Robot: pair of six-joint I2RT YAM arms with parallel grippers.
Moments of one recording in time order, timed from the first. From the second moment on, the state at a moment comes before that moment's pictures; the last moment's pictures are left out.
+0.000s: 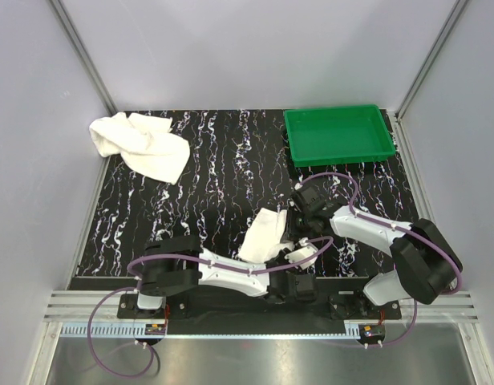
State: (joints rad) left arm -1.54 1.92 1.20 -0.55 -0.79 -0.65; right arm 0.66 1.43 0.74 -0.42 -0.14 0.74
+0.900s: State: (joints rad) left arm -1.43 1.58 0.88 -0.36 -0.51 -0.76; right arm 0.39 1.39 1.06 -0.76 0.04 0.57
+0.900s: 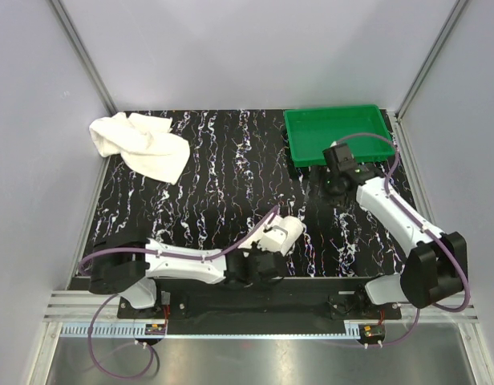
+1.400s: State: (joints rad) left arm -1.16 1.35 0.62 -0.12 -0.17 -0.85; right arm 0.33 1.22 0.91 -0.70 -0.12 0.53
